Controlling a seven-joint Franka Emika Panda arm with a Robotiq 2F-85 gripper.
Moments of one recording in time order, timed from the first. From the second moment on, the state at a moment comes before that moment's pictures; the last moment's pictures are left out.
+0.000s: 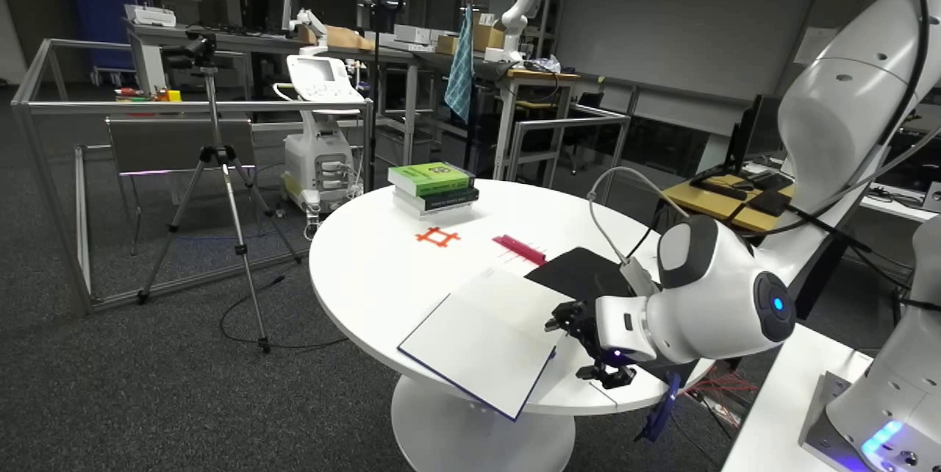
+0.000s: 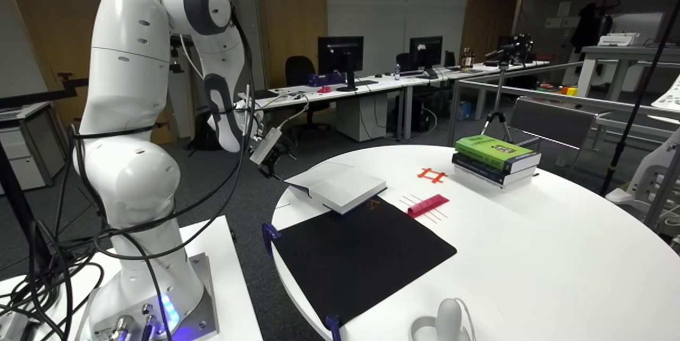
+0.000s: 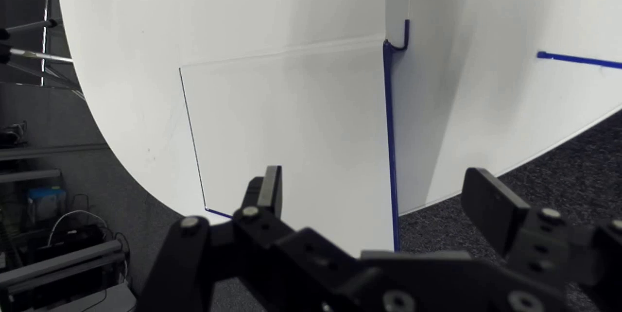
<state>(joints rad) 0.46 0.33 0.40 -2.36 -1.66 2.48 0.52</state>
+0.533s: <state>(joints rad) 0.44 0.44 0.40 -2.30 -1.74 2.47 0.52</state>
